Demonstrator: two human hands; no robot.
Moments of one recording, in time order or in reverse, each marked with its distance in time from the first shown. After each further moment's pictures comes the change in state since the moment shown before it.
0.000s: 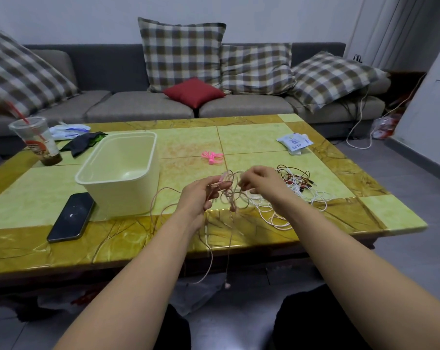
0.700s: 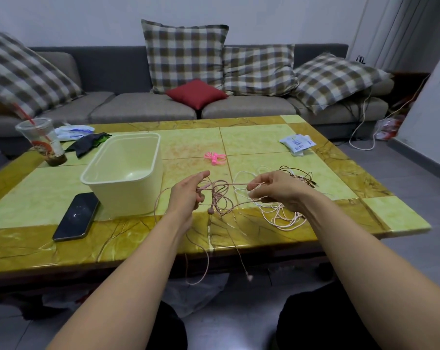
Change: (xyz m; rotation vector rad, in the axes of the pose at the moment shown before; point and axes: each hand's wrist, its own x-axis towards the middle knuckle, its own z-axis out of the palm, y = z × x) left_hand -0.002 0.005 -0.026 0.152 0.100 0.157; right_hand -0.001 -0.006 -0.026 -0.065 -0.223 0.202
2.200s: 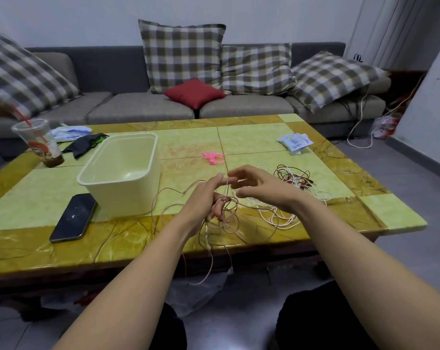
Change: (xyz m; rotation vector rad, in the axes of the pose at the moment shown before) left_hand -0.024 0.007 0.021 0.233 -0.395 0.070; right_hand -0.007 -0.003 0.014 -0.122 -0.131 -0.279
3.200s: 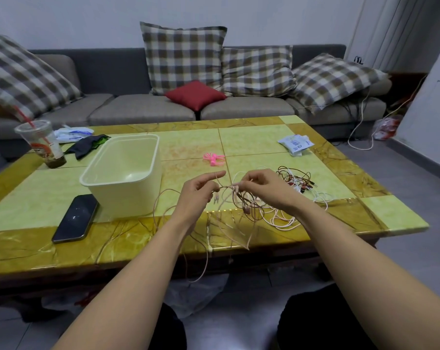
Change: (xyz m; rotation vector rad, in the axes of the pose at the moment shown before) left_hand 0.001 0.001 -0.010 -0.025 0.226 0.098; right_hand -0.003 -0.001 0.002 -0.109 0.176 -0.061
